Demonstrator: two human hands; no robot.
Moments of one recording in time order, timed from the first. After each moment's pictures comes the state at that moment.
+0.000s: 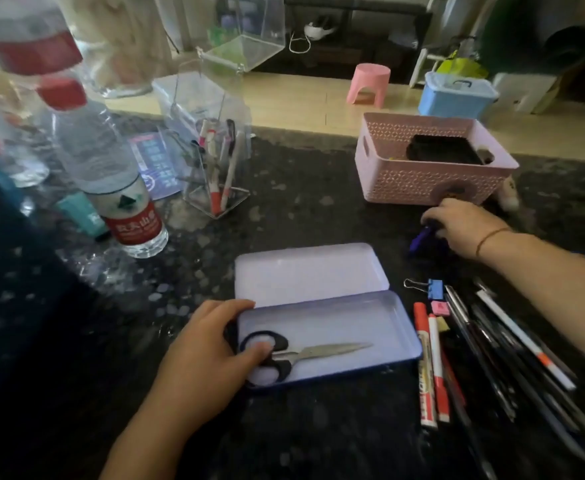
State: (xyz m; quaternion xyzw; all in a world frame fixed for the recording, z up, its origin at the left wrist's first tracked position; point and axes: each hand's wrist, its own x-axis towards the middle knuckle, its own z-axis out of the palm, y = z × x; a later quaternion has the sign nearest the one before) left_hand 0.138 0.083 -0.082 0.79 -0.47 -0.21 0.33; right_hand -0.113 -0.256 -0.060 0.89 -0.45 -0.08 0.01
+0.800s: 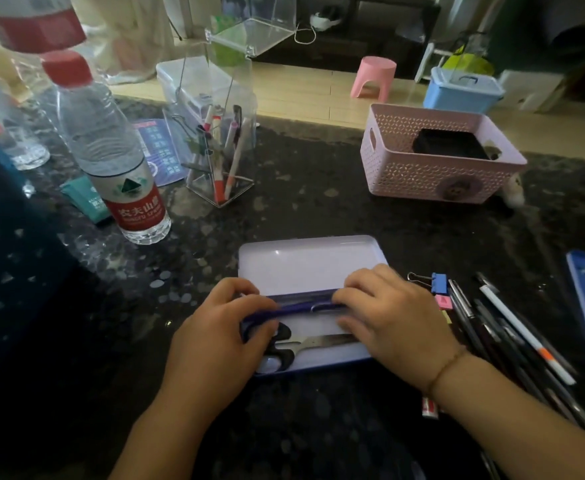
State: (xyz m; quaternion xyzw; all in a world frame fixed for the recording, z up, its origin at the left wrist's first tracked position) left_hand 0.130 0.080 -0.085 0.77 -0.52 -0.13 0.35; right_hand -0.064 -0.059 -0.071 0.96 -0.22 0.17 0.01
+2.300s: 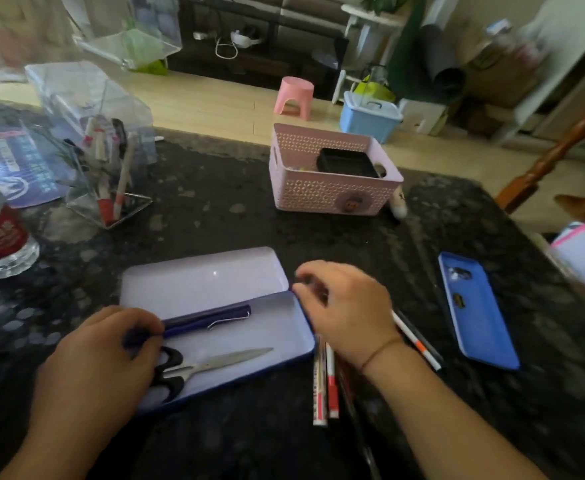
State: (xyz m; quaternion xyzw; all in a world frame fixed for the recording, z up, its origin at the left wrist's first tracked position) left_hand 0.128 0.056 -0.097 0.83 -0.43 -0.11 0.33; right_hand -0.108 -0.089 -0.048 0.87 -0.43 0.25 -0.07
